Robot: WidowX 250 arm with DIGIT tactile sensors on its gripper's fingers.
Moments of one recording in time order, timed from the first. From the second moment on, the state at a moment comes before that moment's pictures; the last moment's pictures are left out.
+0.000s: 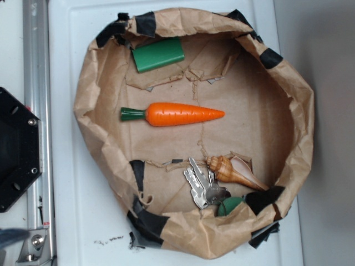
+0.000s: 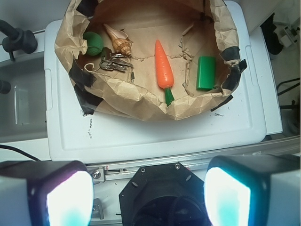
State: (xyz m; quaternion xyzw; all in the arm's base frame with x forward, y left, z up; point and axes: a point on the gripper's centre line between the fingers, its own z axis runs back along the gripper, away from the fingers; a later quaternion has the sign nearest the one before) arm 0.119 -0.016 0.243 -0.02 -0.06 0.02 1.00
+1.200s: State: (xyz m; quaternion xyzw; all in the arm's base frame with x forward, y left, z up) arm 0.252 0.009 0.069 0.03 0.02 -0.02 1.00
